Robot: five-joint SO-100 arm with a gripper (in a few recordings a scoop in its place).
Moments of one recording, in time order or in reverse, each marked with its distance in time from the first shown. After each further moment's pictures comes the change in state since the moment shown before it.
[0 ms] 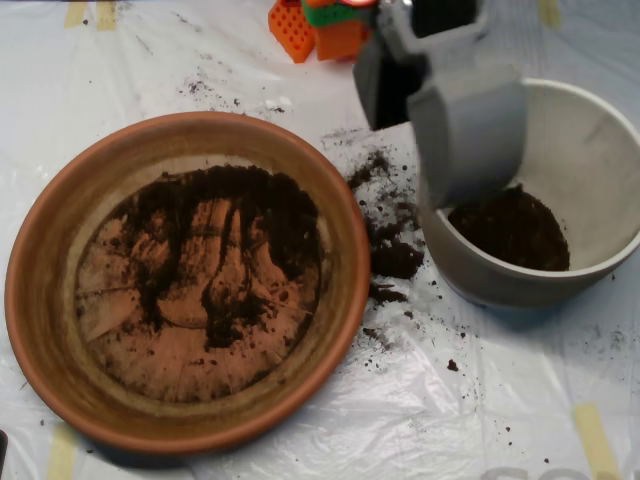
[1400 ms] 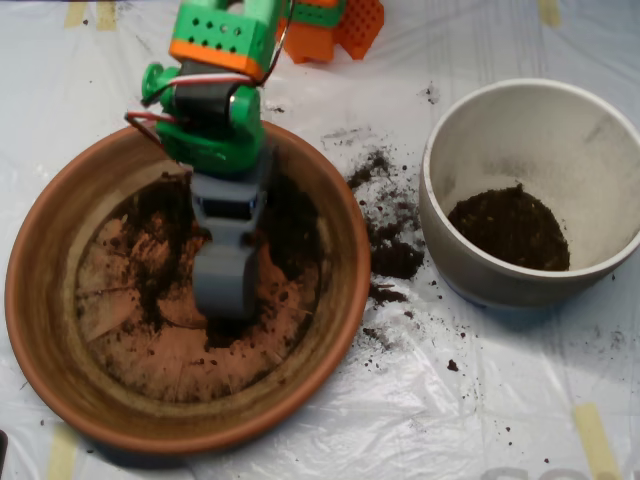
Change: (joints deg) arm 28.5 -26.1 28.8 -22.1 -4.4
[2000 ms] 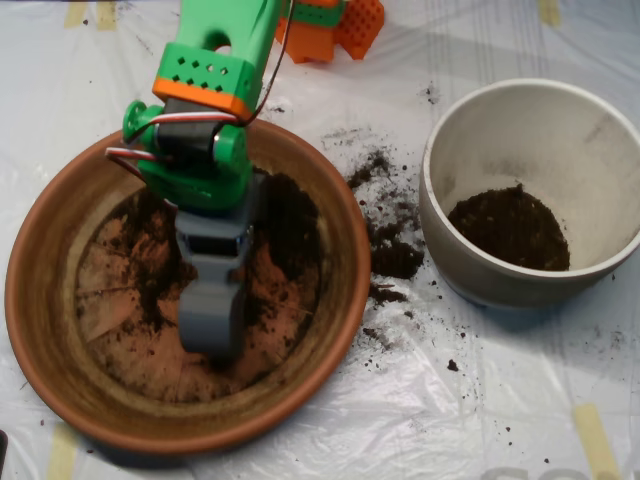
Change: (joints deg) arm -0.6 -12.0 -18.2 4.7 -0.4
